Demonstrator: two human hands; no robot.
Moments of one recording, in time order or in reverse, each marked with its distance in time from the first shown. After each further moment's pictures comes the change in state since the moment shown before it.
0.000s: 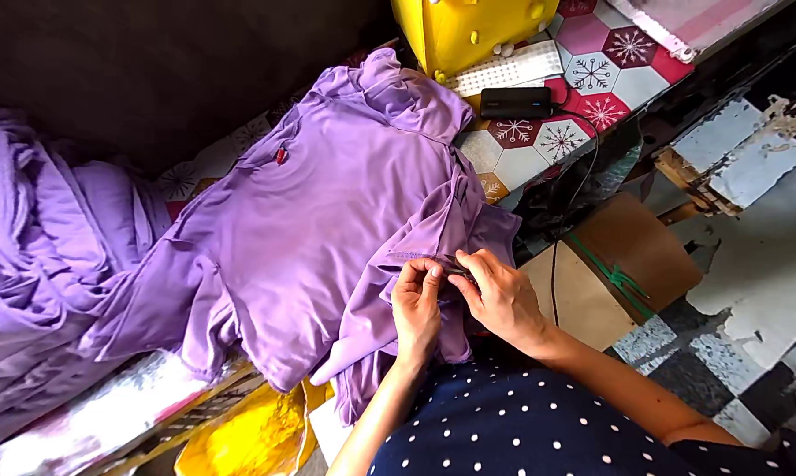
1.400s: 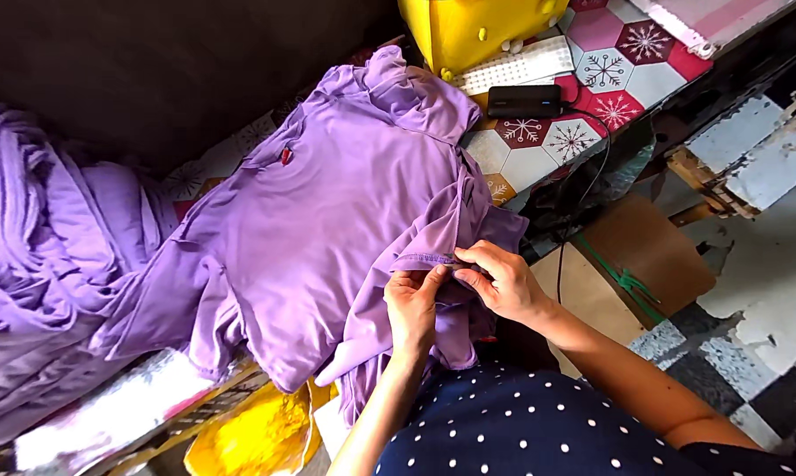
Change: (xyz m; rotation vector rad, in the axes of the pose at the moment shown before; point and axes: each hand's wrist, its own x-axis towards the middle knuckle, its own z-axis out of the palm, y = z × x) left_hand 0.014 0.014 0.002 -0.058 0.111 -0.154; right_hand 0.018 0.033 0.008 0.418 -0.091 -0.069
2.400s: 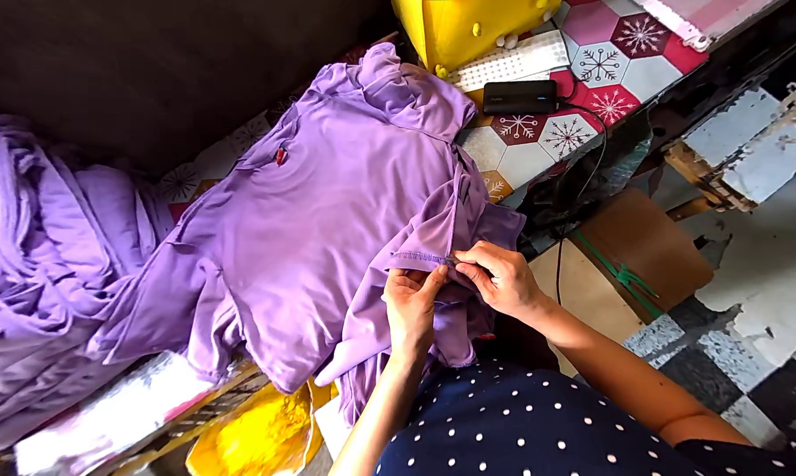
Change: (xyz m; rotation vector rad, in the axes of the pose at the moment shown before) left_hand -0.003 0.004 0.001 -0.043 -0.019 -0.059; right_hand -0.004 0.006 0.004 -0.014 0.089 -0.015
